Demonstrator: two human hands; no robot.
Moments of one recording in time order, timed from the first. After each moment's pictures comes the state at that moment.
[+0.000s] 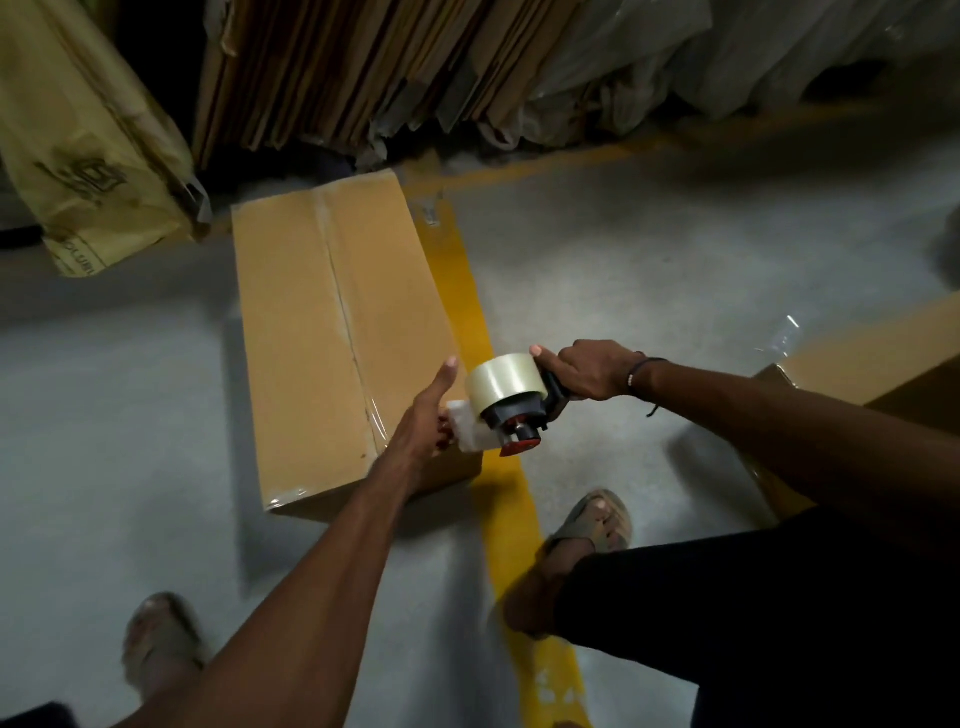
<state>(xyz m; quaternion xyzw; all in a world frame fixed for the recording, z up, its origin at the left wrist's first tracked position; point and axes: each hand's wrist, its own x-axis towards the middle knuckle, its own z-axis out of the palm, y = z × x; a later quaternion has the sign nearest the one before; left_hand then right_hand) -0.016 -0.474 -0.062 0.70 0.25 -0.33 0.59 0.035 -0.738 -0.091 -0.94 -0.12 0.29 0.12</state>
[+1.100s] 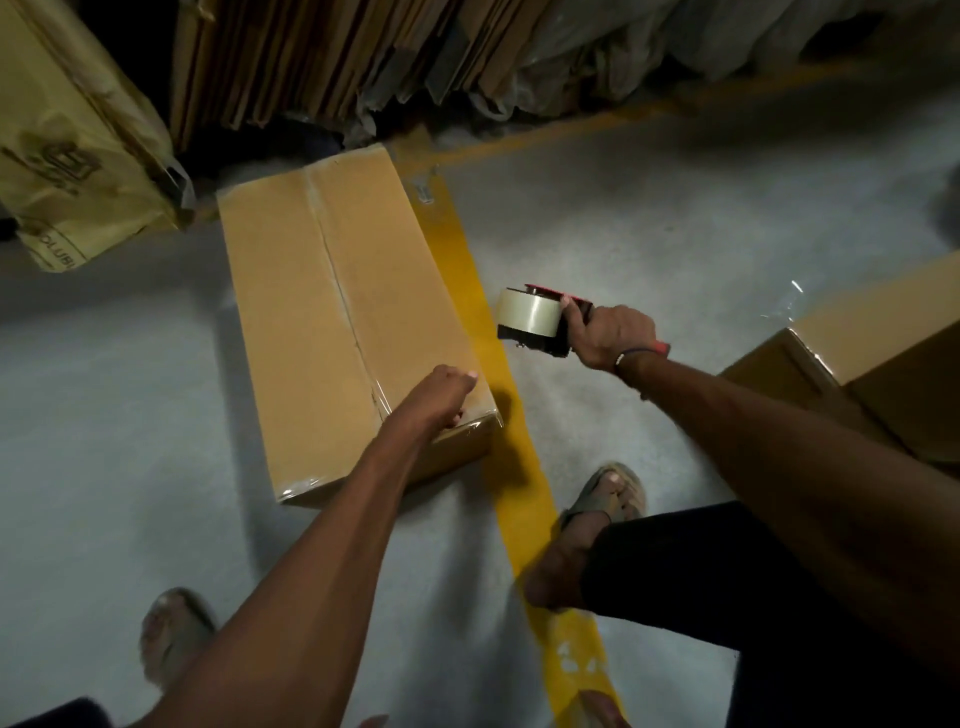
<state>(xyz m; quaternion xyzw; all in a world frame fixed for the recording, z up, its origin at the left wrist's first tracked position) 0.003 -0.464 -0.065 0.82 0.11 -0.38 0.42 0.023 -0.719 -0.112 -0.98 0.16 0.10 0.07</state>
